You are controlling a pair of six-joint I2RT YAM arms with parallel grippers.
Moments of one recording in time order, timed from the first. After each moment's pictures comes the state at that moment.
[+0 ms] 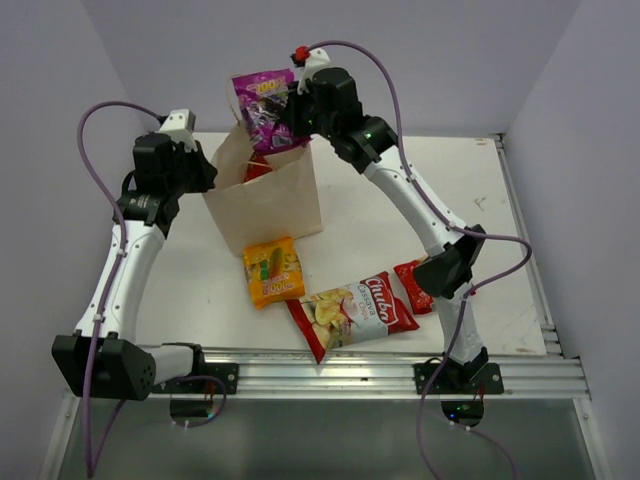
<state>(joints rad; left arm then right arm) -0.05 1.25 1.27 -0.45 0.16 -0.20 0.69 2.12 2.50 -0.60 0.11 0.21</state>
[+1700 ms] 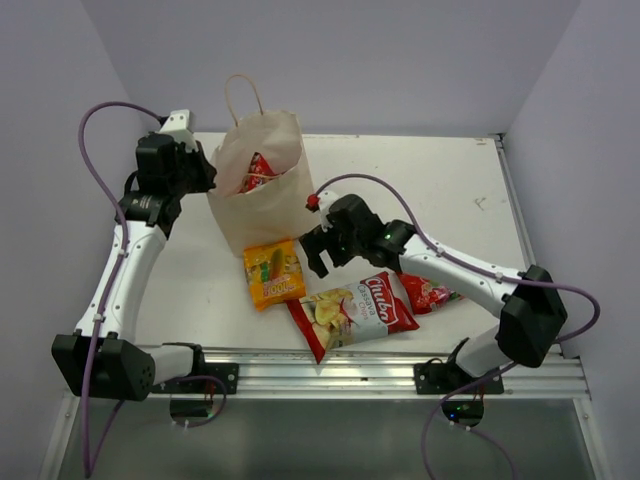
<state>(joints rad) -0.06 1.25 1.26 -0.44 0.11 -0.21 0.84 1.49 1.17 -0.46 -0.01 0.15</state>
